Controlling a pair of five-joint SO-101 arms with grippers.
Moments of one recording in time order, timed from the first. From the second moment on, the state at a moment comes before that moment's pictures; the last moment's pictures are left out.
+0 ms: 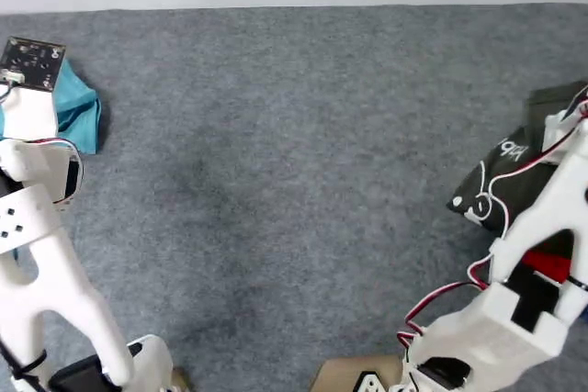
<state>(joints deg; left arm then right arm) -28.7 -22.1 1.0 97.3 -24.0 30.9 10.3 -35.5 100.5 20.7</state>
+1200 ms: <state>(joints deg) -28.7 -22.1 1.0 97.4 -24.0 51.3 22.9 -35.5 87.5 33.4</state>
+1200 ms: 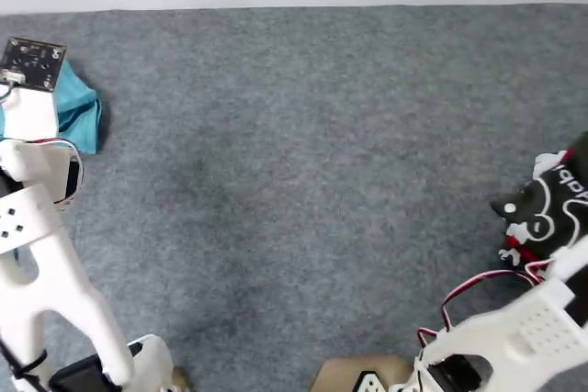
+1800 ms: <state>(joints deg) -28.7 -22.1 1.0 97.4 -24.0 57.5 24.4 -35.5 86.0 36.8</state>
